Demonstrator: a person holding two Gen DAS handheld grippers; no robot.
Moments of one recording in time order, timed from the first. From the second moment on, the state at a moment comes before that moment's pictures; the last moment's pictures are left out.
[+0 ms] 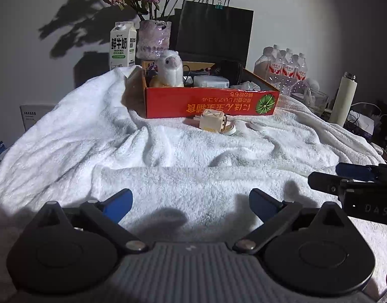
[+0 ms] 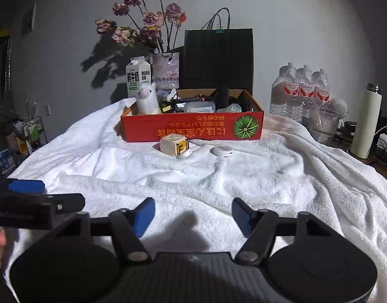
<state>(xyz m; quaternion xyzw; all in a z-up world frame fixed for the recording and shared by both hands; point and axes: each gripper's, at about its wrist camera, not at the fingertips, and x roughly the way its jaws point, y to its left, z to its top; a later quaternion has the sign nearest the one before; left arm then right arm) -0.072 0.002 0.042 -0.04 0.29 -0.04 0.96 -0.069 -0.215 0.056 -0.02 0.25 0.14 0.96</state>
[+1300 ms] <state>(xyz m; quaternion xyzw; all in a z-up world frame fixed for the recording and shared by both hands) 0.138 -0.011 0.034 -0.02 0.28 -0.10 0.95 0.133 -0.154 0.023 -0.13 0.28 0.23 0.92</state>
